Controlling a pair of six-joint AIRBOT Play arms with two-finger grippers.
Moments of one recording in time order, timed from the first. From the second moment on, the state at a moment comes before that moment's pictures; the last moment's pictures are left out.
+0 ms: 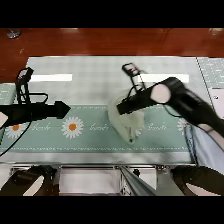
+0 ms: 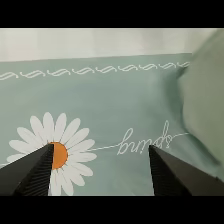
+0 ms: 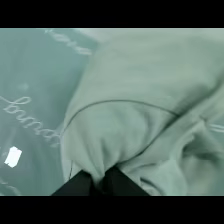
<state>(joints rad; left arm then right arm) -0.19 -0.70 0.72 1.26 -1.03 -1.63 0.64 -1.30 1.13 -1.28 0.97 1.65</state>
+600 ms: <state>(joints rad) -0.12 -0.80 0.72 1.13 -1.05 -1.59 0.14 -1.22 1.36 -1.19 1.21 1.55</state>
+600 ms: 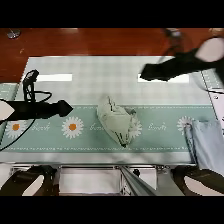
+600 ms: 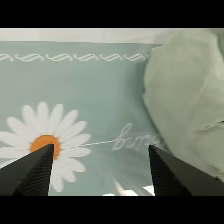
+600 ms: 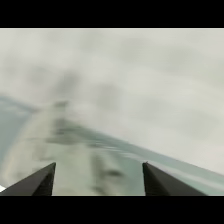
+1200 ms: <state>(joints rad) -0.29 -1.25 0.75 0.57 -0.89 -1.30 -0.24 -0.81 0.61 -1.07 1.14 1.48</state>
